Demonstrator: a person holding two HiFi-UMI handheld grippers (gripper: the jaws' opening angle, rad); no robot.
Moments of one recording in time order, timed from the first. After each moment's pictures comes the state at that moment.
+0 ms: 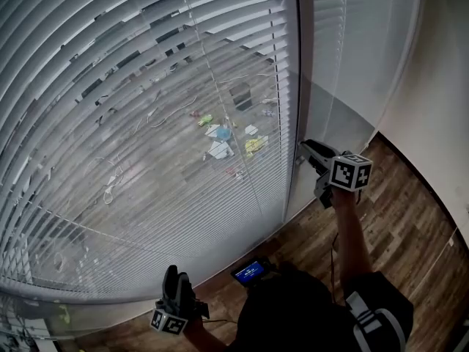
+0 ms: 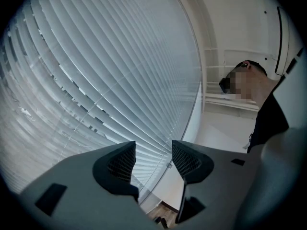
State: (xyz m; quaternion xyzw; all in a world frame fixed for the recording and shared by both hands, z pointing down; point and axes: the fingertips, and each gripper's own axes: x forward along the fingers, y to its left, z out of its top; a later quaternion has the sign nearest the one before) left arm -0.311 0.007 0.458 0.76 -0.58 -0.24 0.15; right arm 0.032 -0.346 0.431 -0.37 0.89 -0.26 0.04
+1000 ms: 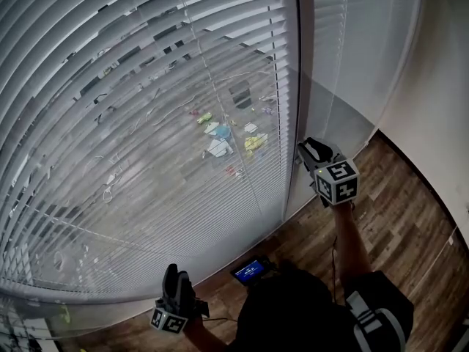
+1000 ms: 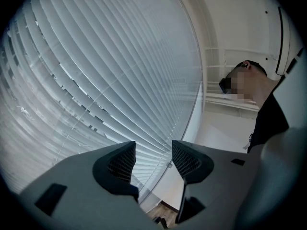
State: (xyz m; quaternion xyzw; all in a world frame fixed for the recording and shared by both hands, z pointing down) left arm -0.308 -0.001 0.461 0.77 -0.57 -0.24 0.16; right arm 0.027 -0.343 0.429 -0.45 0.89 -0.04 -0.10
